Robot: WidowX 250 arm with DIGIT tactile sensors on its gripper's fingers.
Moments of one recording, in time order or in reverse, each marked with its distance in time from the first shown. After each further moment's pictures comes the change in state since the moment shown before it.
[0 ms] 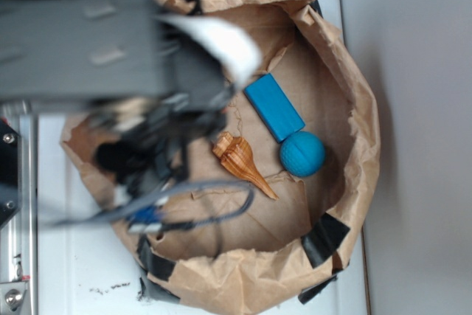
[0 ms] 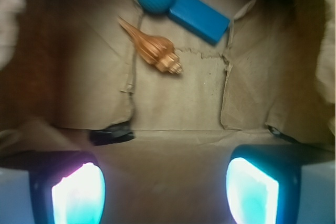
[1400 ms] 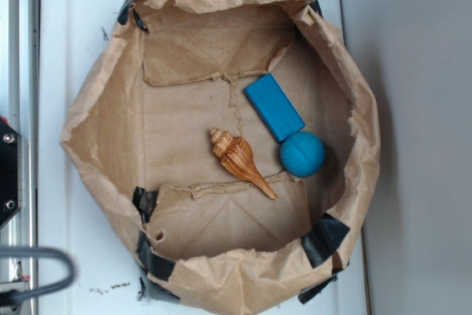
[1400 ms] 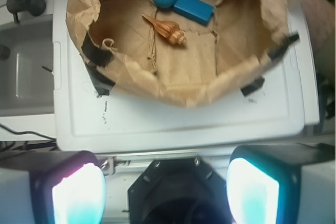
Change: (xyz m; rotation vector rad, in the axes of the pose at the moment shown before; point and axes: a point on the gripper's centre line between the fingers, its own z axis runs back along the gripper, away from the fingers) arm -0.078 -0.033 0.084 -0.016 -0.148 0.052
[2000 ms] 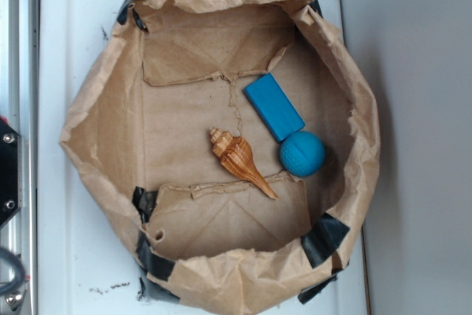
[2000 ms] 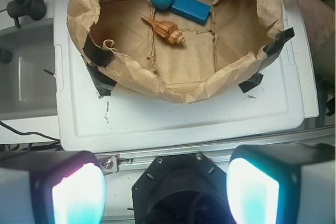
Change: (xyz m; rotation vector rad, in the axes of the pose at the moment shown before) arm -0.026 -0.001 0.015 -0.021 -0.048 0.065
